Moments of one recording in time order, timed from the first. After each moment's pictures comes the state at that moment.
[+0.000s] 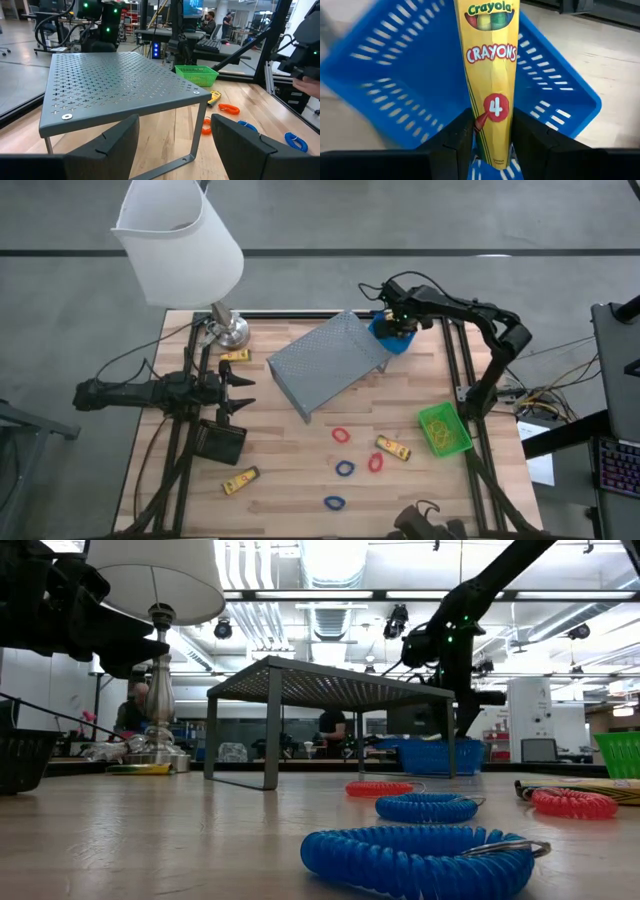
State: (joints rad) left arm -0.03 0.08 0.03 -0.03 -0.12 -0.08; right arm -0.80 1.75 1.22 -0.87 0.12 0.58
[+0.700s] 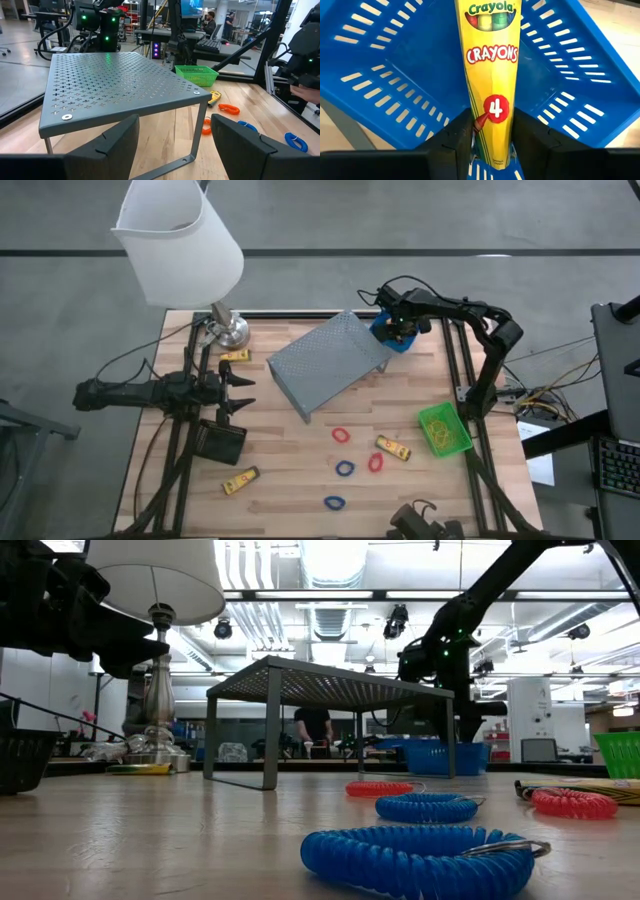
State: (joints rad) left arm -0.03 0.08 0.03 -0.03 -0.12 -0.08; right arm -0.80 1.82 1.22 -0.87 0.13 0.62
